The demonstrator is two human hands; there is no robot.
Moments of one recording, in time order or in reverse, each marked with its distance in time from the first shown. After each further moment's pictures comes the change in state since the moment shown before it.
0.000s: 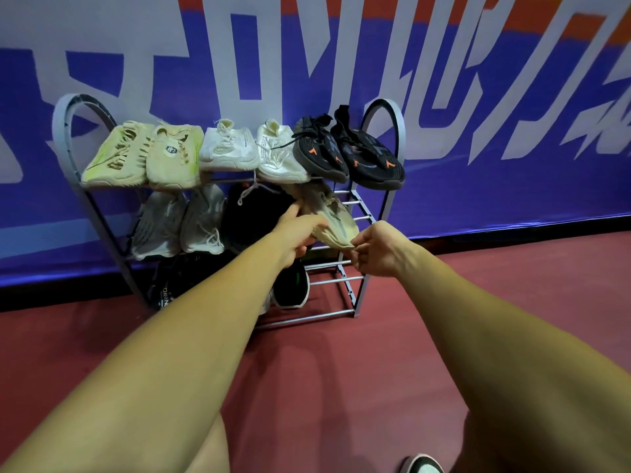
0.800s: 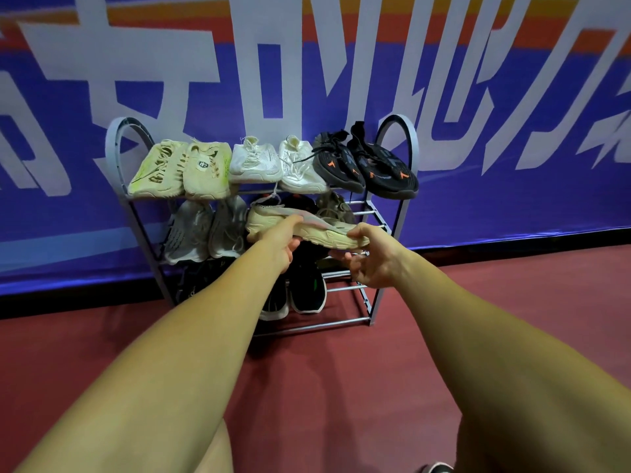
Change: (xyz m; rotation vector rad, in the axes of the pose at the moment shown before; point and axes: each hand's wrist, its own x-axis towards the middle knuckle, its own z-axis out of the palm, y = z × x) left_hand -0.009 0.004 -0.052 -0.281 0.271 -0.255; right_hand -0.024 0.010 0.035 0.010 -0.113 0.092
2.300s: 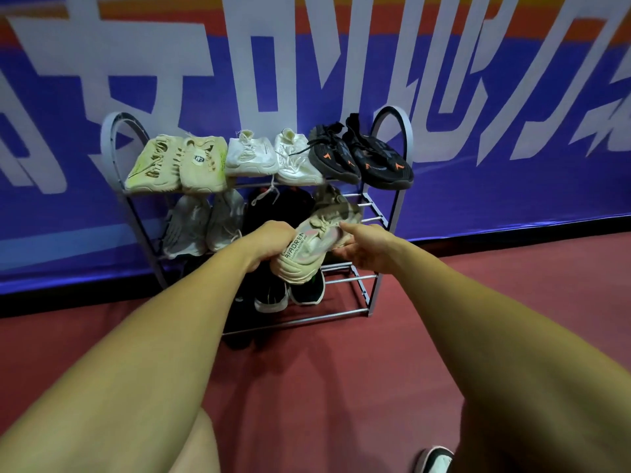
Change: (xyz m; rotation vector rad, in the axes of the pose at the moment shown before) left_hand -0.016 -0.001 -0.030 0.795 -0.247 0.384; right_hand 0.007 0.006 0.002 -0.417 0.133 -0.242
